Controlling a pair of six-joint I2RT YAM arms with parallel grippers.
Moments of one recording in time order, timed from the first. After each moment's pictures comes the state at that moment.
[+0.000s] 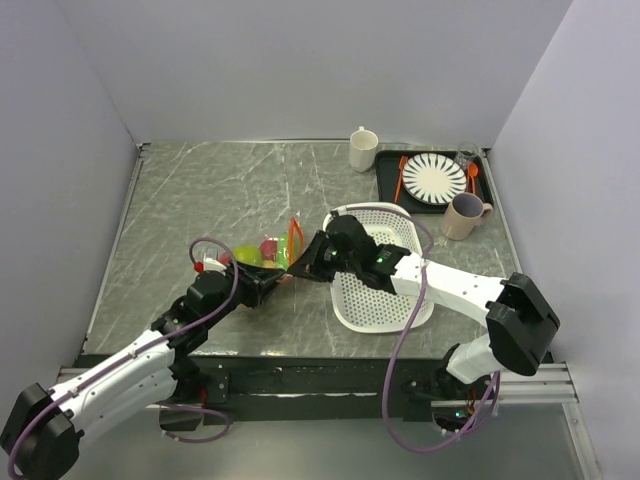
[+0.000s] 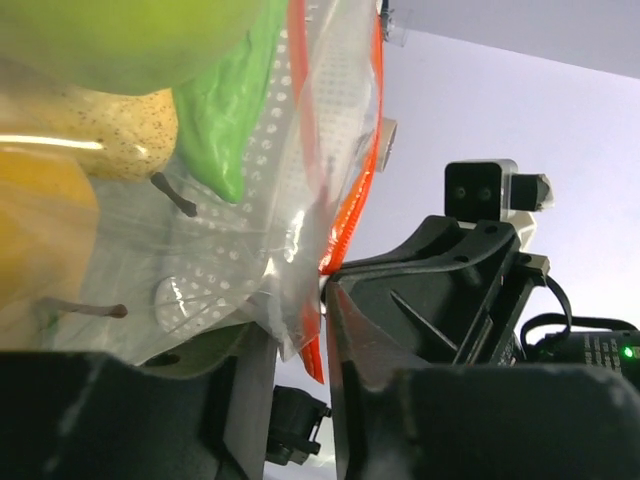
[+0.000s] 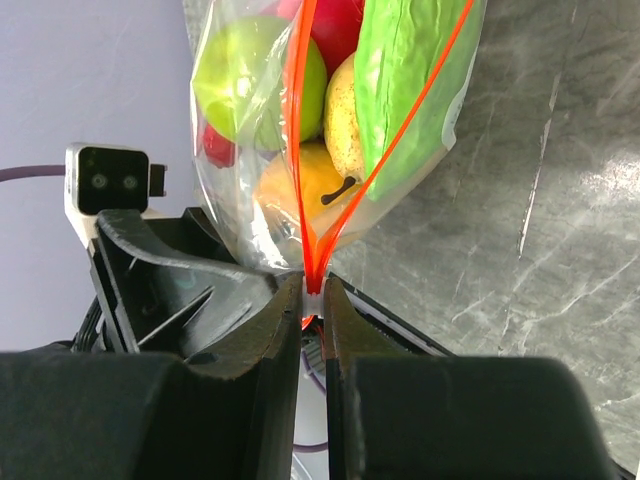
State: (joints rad) left arm -0.68 0.71 0.28 0.12 -0.05 -1.65; right arm 0.86 1.45 0.96 -0.11 -0.16 1.19
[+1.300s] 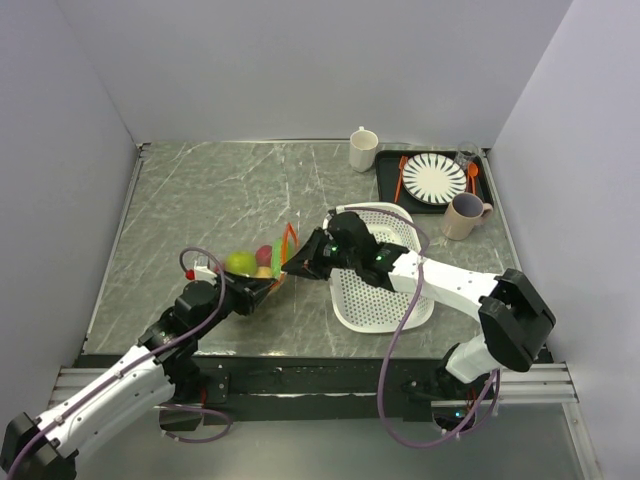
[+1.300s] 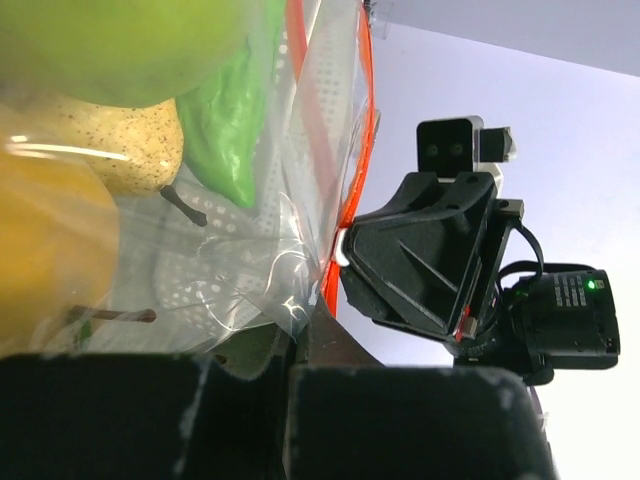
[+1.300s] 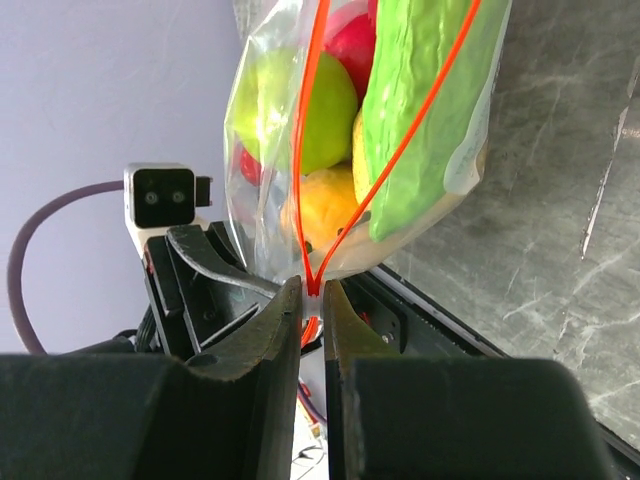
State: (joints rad) left arm -0.68 0.51 0.24 -0.01 -0.04 -1.66; right arm 0.82 1.48 0.94 -0.01 -0.27 1.28
